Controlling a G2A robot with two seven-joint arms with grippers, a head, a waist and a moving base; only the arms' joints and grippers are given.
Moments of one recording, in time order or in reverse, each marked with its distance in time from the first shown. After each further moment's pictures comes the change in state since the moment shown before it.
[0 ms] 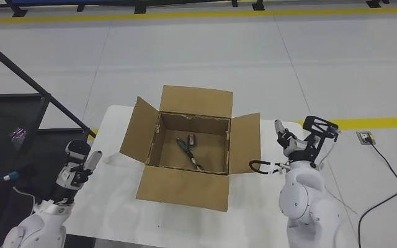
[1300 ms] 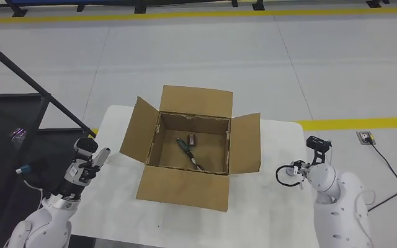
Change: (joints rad) left arm -0.029 0.004 0.037 0.009 0.013 0.024 -0.014; right arm 0.196 0.080 0.263 0.453 0.081 -0.194 0.483
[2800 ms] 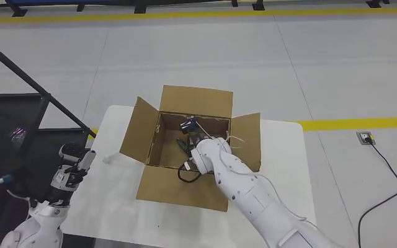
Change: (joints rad) left arm 0.071 -0.002 -0.068 -0.025 -0.026 0.038 0.031; right arm 0.602 -0.258 -0.987 0.767 0.150 0.003 -0.203
